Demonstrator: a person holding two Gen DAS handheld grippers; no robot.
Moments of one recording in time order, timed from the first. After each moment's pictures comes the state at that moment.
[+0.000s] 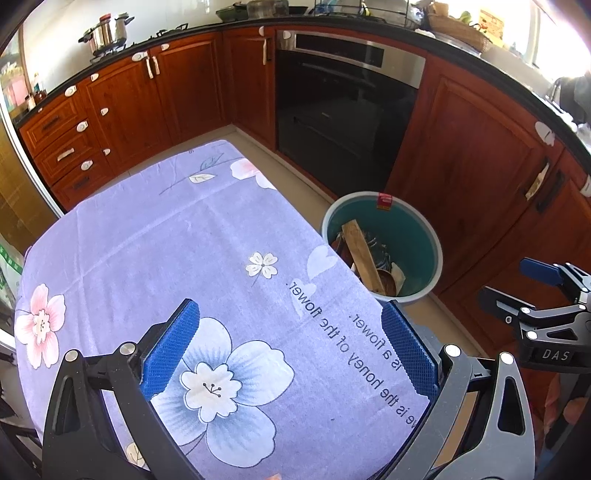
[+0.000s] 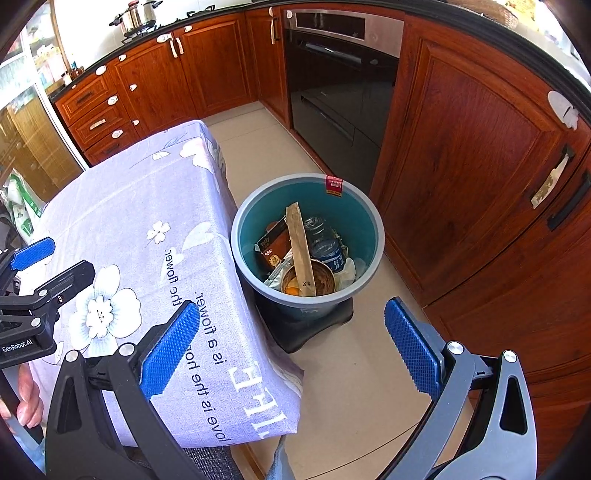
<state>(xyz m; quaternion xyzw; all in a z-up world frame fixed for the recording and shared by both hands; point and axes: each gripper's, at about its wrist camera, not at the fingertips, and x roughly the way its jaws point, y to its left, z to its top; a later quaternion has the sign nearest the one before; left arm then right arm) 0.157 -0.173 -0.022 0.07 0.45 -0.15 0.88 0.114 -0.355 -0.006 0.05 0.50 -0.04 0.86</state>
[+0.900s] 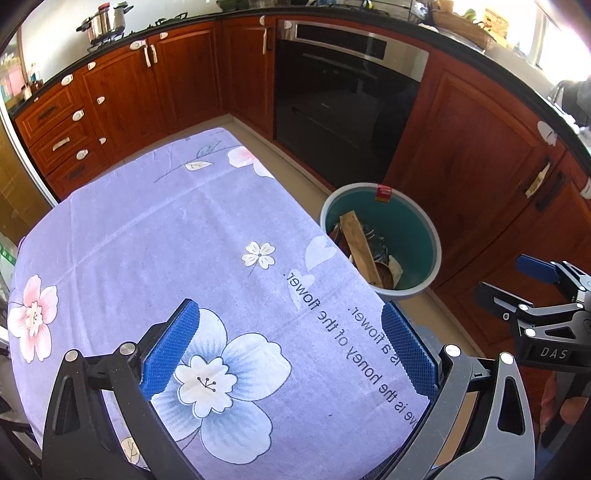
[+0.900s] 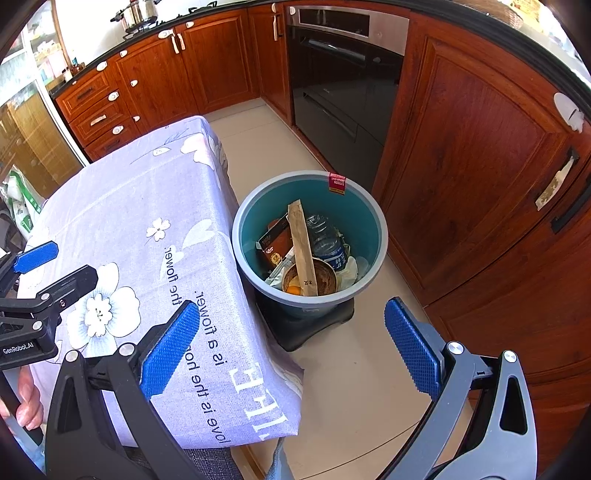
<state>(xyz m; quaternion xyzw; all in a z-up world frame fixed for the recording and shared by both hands) 0.161 -0.173 -0.032 0.06 0.47 -0.15 0.87 0.119 -0.352 -0.012 0.05 0.50 -0.04 0.86</state>
